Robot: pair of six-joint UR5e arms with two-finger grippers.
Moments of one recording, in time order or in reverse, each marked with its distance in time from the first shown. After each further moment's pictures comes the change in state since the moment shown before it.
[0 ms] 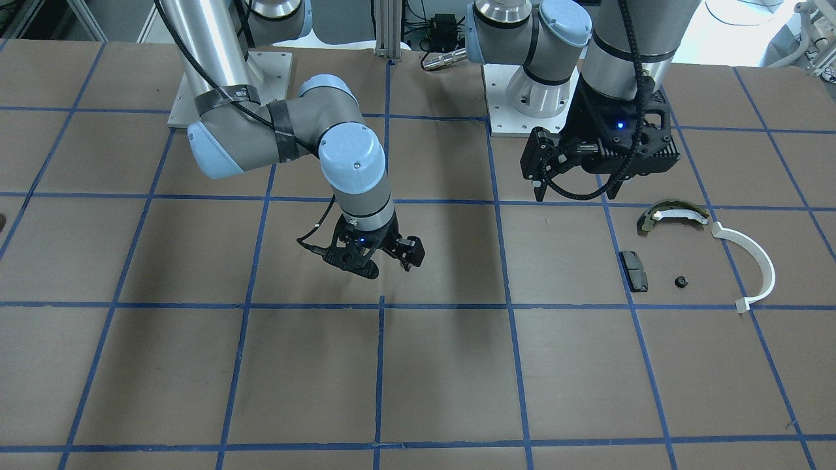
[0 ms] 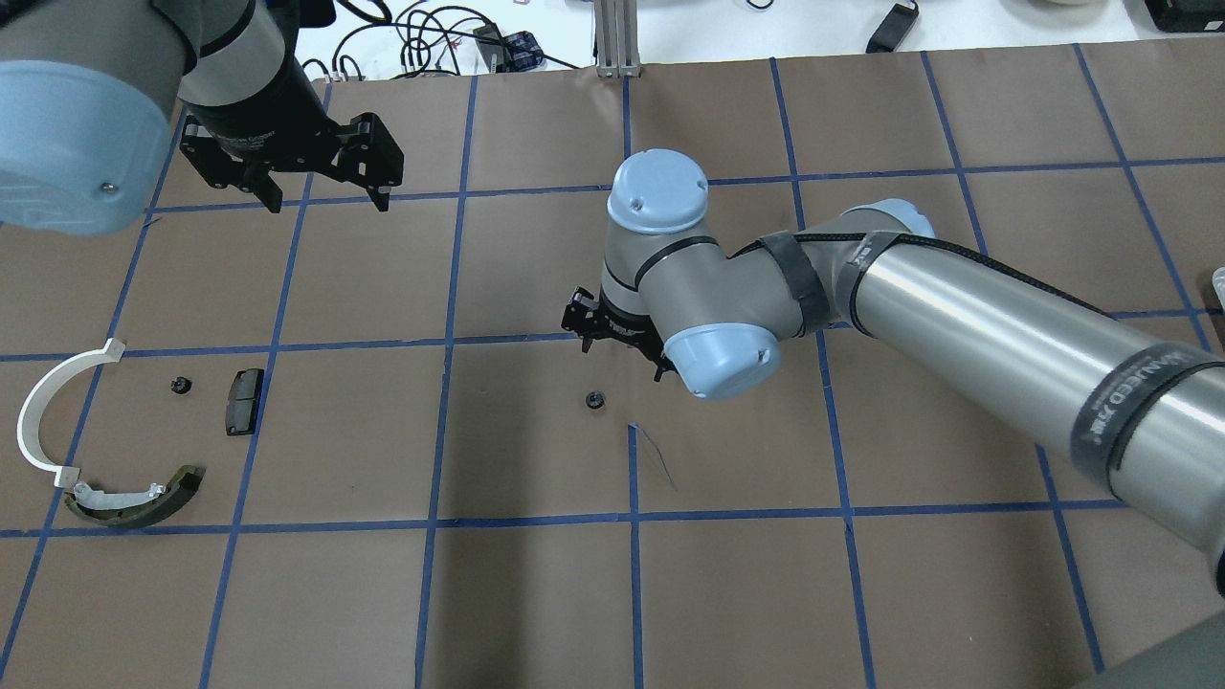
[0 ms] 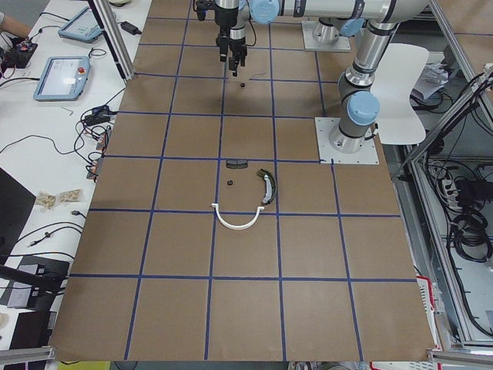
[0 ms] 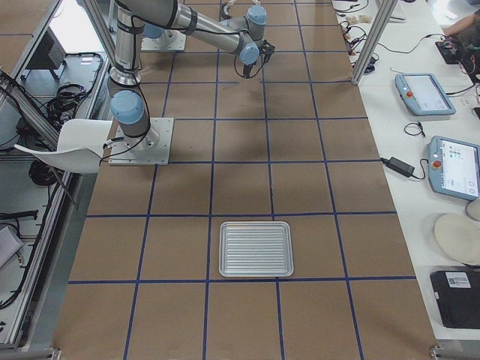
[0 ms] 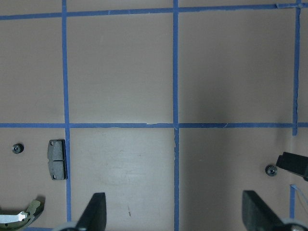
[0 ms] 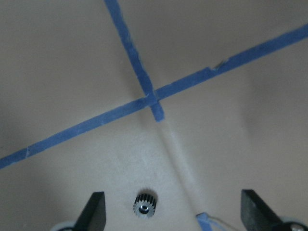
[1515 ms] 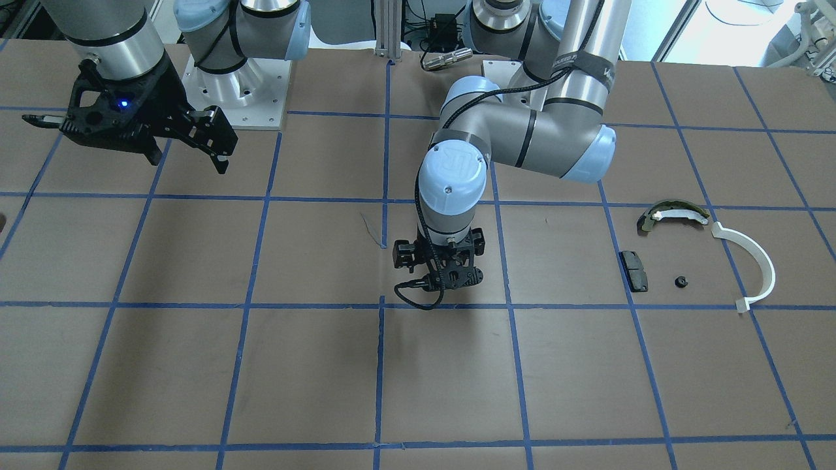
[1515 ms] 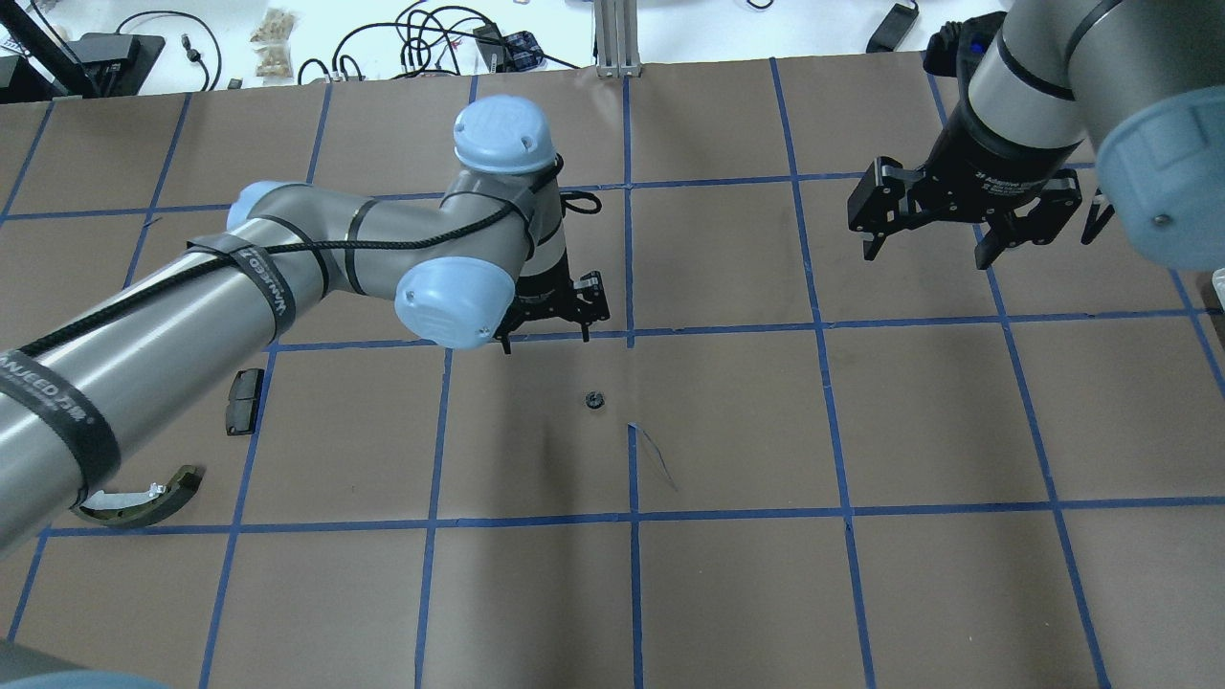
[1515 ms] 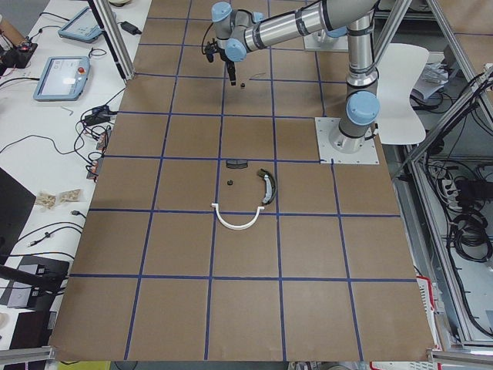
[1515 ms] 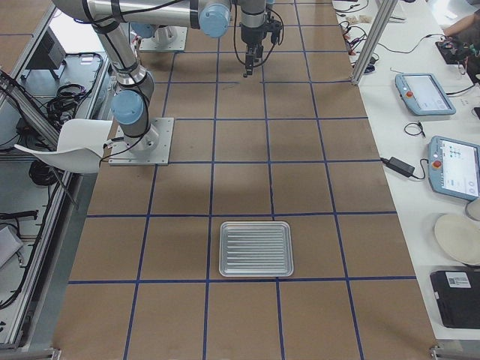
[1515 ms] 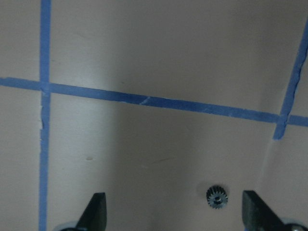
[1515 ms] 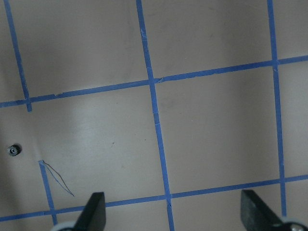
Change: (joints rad) left arm -0.268 -0.377 -0.183 0.338 -0.059 -0.426; right arm -0.384 -0.456 -0.091 0.572 -0.123 -0.639
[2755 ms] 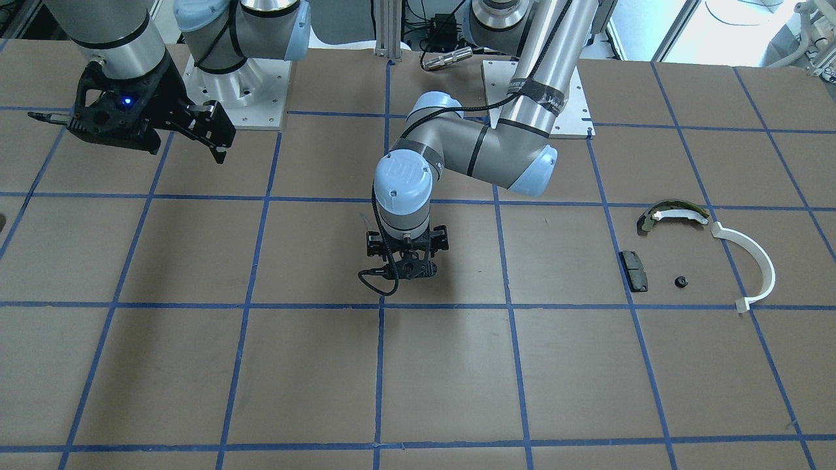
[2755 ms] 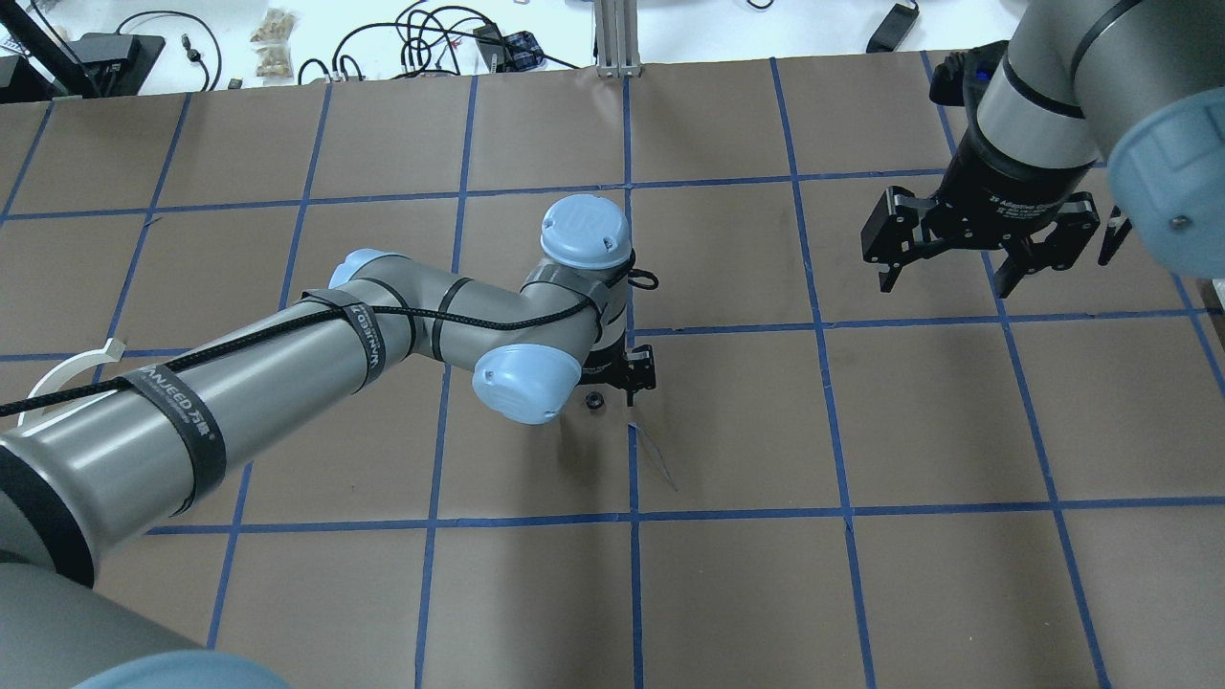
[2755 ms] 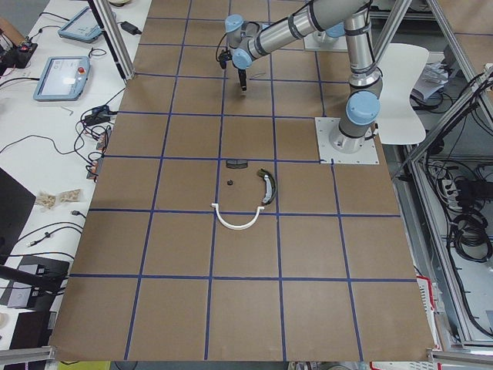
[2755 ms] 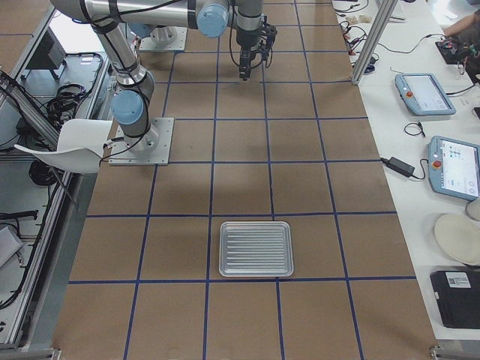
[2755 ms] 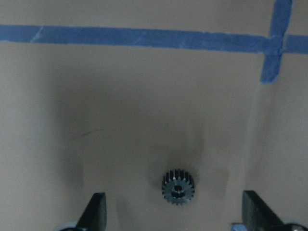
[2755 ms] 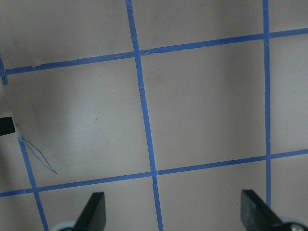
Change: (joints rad) left arm -0.094 -0.079 -0.062 0.084 0.003 -0.007; right arm -0.004 -0.013 0.021 0.078 -0.036 -0.015
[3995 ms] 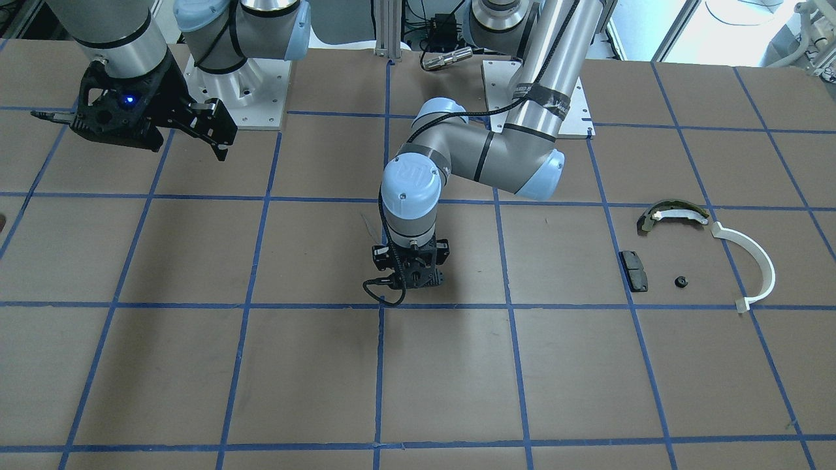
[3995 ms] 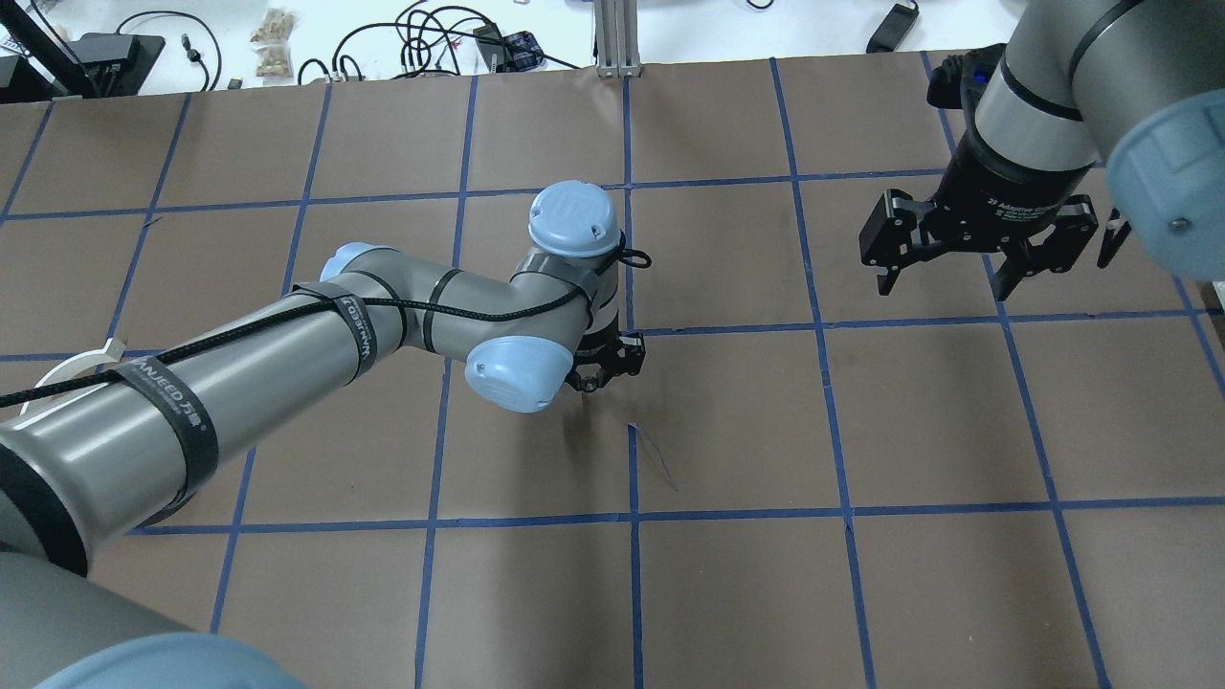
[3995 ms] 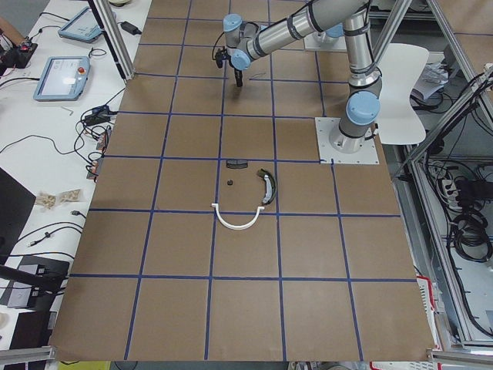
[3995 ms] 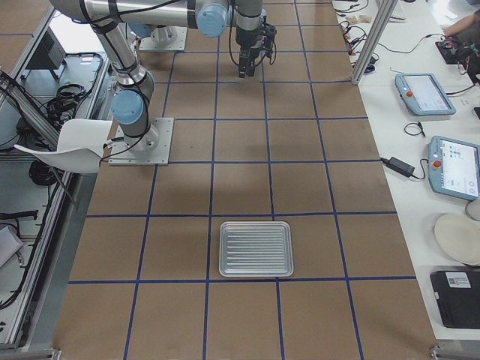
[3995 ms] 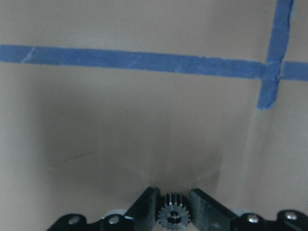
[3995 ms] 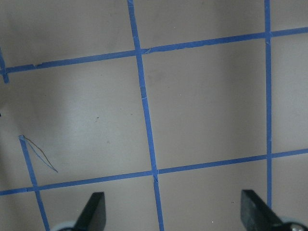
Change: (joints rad) left arm 0.046 0.023 0.027 0.039 0.005 0.005; right arm 0.002 -0.002 -0.001 0.001 0.003 0.000
